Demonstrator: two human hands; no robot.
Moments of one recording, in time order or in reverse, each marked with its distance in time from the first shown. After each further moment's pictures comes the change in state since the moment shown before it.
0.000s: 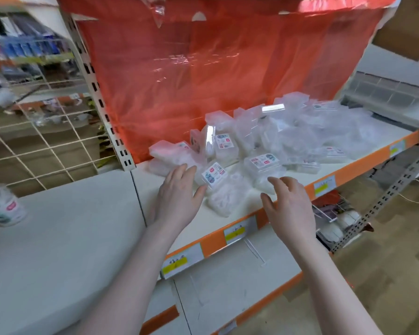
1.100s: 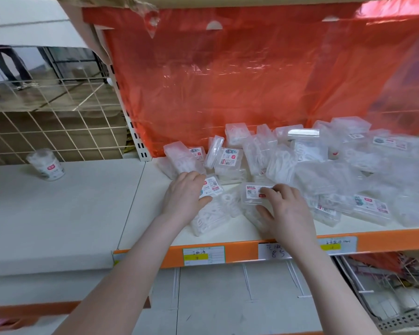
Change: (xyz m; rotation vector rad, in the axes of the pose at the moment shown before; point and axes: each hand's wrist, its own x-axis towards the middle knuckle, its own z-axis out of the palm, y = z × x) left_hand 0.046 0.060 0.039 0.284 -0.022 -0.242; right_hand 0.089 0.088 0.045 0.247 -0.165 -0.478
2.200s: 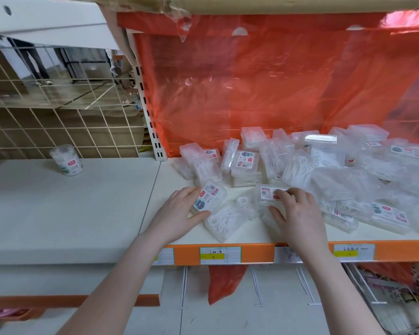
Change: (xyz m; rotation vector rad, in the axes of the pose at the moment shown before) left_hand -0.044 -0.051 0.008 -0.277 -0.059 0.008; right_hand 0.003 -0.012 0.006 -0.059 0.064 0.031
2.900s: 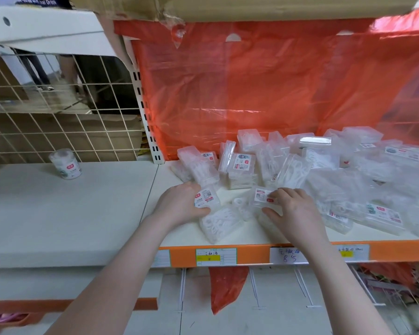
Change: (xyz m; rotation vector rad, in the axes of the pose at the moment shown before) left_hand 0.027 0.024 -0.021 0.215 -0.092 -0.101; right_hand 0.014 0.004 -0.014 0.028 -0.265 -0.012
